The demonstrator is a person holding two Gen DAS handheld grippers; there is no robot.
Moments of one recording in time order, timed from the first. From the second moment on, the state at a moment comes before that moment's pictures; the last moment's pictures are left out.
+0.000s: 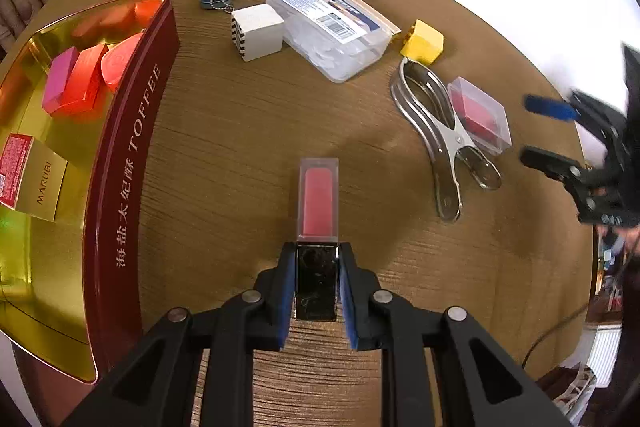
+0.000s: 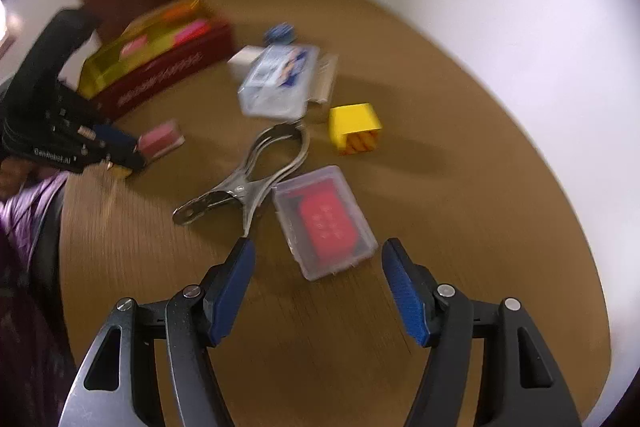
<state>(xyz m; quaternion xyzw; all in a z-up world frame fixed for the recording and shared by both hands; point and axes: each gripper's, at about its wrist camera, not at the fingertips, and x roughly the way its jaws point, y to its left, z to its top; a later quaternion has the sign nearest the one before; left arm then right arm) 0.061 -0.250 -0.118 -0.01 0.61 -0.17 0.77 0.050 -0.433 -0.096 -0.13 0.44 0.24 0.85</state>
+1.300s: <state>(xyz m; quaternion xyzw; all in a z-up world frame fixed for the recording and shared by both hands) 0.061 -0.189 -0.038 -0.01 0.55 -0.18 0.82 -0.038 -0.474 -0.093 0.12 0.41 0.09 0.90</state>
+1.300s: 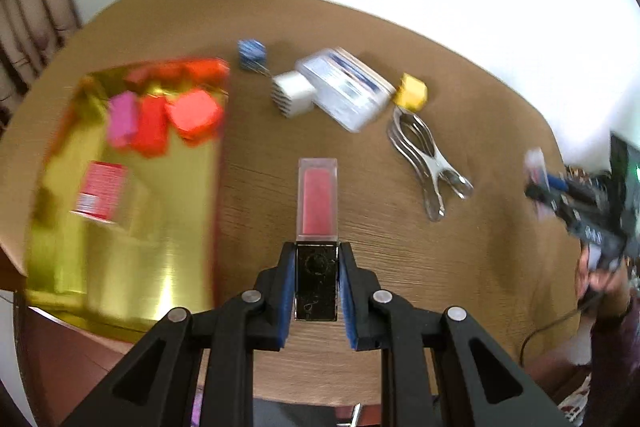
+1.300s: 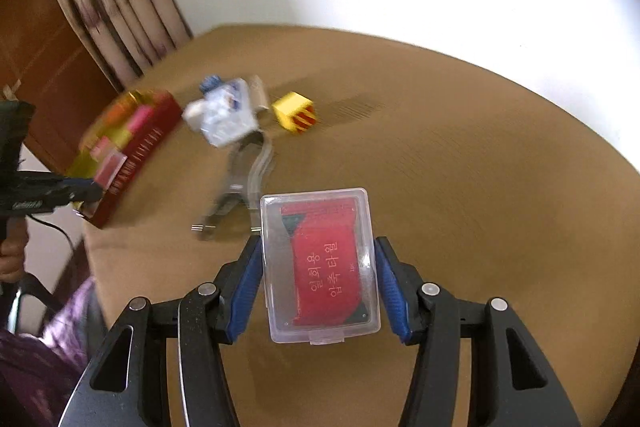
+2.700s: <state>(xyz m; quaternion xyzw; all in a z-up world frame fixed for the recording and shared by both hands) 0.058 -0.016 -0.018 -0.05 0.42 0.03 0.91 0.091 -0.223 -0.015 0.22 0.38 0.27 0.86</state>
